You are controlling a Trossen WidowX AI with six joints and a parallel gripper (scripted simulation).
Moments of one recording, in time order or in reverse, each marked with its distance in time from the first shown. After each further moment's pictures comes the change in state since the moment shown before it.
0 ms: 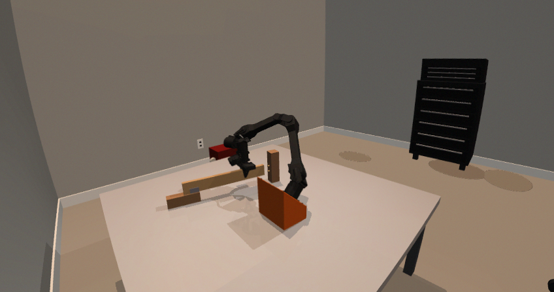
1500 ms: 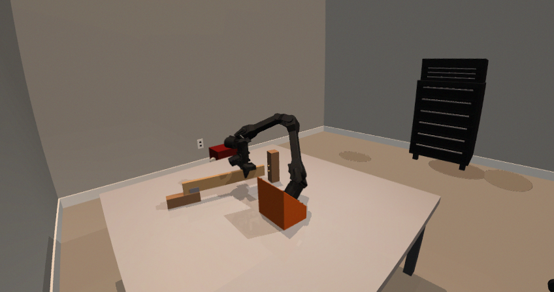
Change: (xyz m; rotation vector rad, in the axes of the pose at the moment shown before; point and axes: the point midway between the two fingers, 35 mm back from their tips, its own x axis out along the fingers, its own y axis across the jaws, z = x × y) arm 0.002 0.002 0.000 0.003 -0.006 0.000
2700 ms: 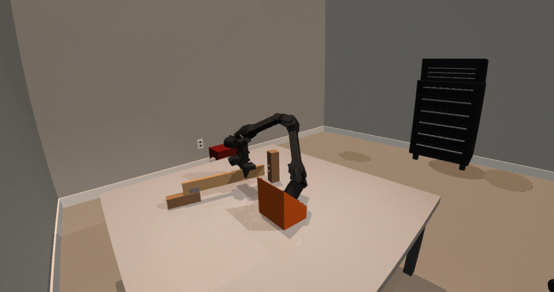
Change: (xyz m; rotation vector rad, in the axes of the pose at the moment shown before) arm -0.002 0.000 0.001 0.001 0.001 0.000
